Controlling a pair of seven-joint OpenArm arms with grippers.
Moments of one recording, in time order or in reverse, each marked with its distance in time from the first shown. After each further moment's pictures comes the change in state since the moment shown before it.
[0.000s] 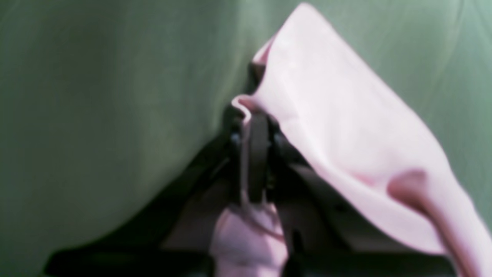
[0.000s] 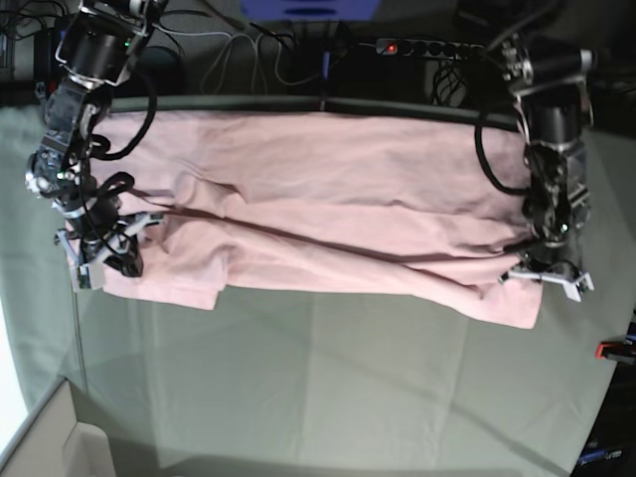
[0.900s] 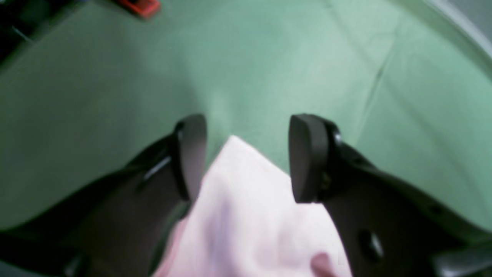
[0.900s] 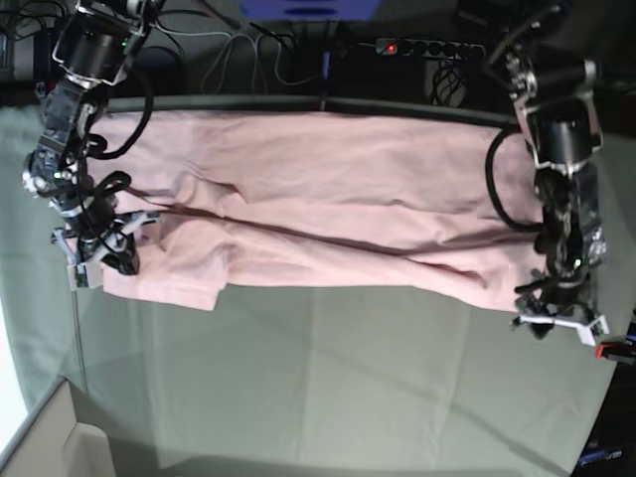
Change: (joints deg) left arm -7.3 -0.9 0.5 1.3 0.9 0.4 0.1; right arm 0.0 0.6 0.0 -0.1 -0.1 0.0 -0.4
